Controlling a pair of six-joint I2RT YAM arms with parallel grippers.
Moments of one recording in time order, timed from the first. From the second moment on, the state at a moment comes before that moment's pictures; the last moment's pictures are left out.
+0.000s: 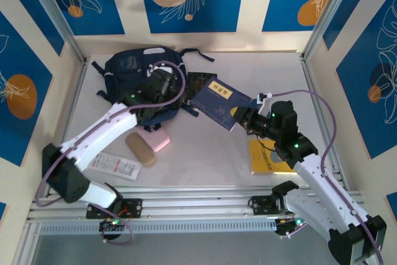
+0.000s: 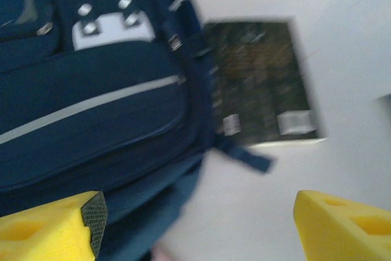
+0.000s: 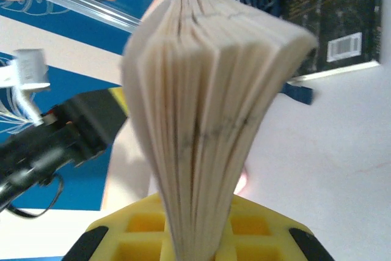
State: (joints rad) left arm -0.63 1.48 1.34 -0.69 -0.36 -0.33; right arm 0.38 0.79 0.69 -0.26 -0.40 0.94
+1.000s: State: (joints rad) left arm -0.38 2.21 1.88 -0.97 -0.34 0.22; right arm 0.30 0.84 0.66 -0.25 -0.60 0.86
